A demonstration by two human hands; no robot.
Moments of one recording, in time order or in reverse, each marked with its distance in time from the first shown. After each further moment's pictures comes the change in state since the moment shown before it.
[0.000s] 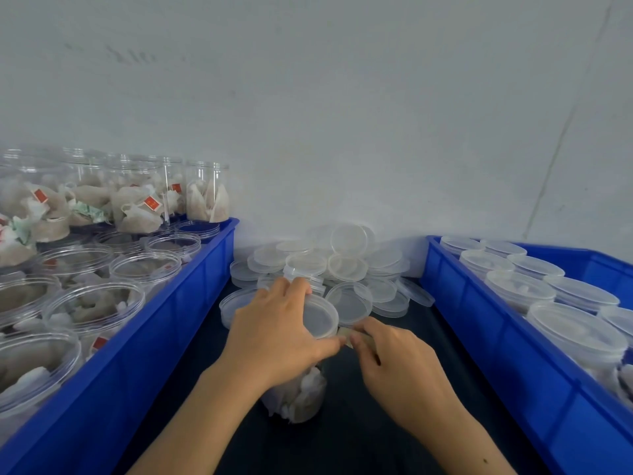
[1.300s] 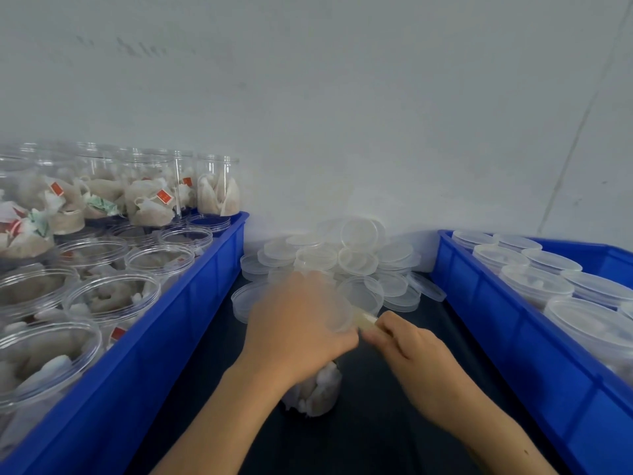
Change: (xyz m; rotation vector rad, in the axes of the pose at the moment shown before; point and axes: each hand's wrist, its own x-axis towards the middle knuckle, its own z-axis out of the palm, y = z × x) left_hand -0.003 0.002 0.009 -0.040 0.142 0.041; right_hand 0.000 0.004 -0.005 0.248 -0.154 0.107
